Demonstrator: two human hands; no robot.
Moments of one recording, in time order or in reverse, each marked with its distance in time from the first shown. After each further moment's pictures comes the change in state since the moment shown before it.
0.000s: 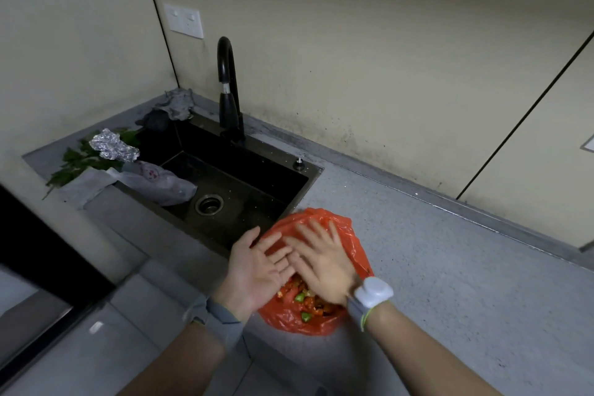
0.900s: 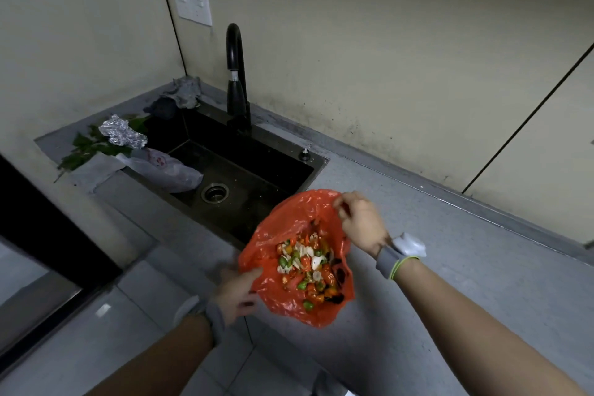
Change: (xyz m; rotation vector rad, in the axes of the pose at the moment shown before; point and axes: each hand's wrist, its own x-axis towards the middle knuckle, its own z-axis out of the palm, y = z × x) left_hand 0.021 -0.028 -0.086 0.672 0.519 -0.075; right_hand 0.034 0.046 -0.049 0.184 -0.025 0.466
